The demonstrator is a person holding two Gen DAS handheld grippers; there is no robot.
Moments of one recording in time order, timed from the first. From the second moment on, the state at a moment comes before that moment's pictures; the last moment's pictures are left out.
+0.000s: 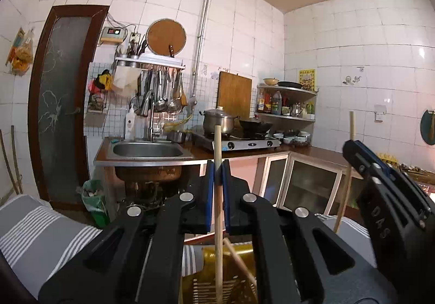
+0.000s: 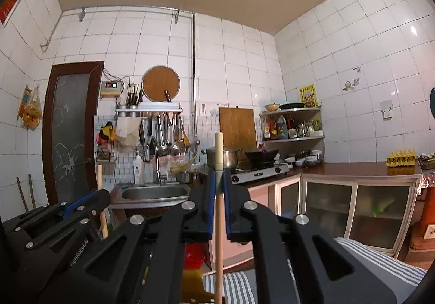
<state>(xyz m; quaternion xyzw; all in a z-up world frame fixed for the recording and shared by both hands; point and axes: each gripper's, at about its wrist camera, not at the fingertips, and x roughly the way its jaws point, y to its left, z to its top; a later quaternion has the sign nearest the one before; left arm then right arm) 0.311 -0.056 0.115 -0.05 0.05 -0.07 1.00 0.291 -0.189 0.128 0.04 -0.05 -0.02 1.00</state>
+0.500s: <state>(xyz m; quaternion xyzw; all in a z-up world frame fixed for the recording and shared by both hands) 0.288 -0.018 0.114 -0.04 0.13 -0.05 0.99 0.275 -0.207 0.120 0.02 0.06 -0.03 1.00</state>
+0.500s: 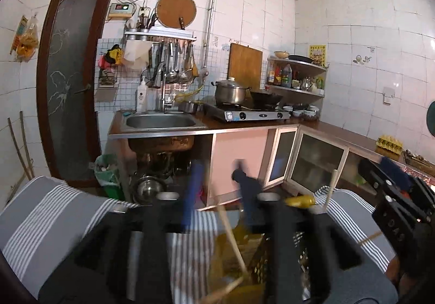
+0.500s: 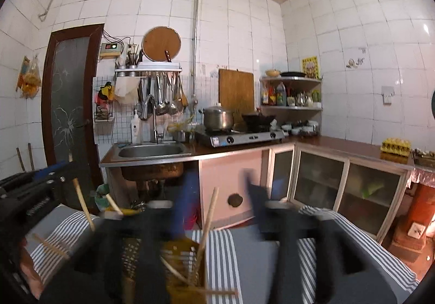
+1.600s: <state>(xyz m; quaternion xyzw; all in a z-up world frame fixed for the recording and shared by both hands) 0.199 -0.001 -0.037 0.02 0.36 -0.07 0.93 0.169 -0.218 -0.031 0.06 0.34 -0.06 0.94</state>
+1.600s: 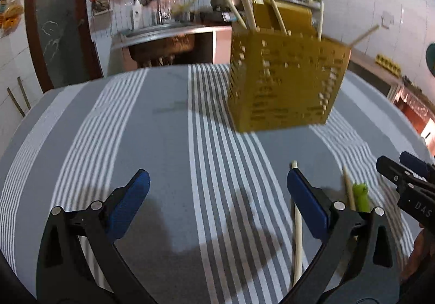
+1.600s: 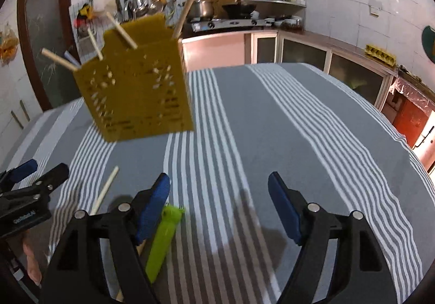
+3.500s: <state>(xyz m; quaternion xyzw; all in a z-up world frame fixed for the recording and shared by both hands) 0.205 -0.050 -0.061 0.06 0.44 -0.09 0.89 0.183 -0.190 -0.052 0.04 0.41 0.01 0.91</state>
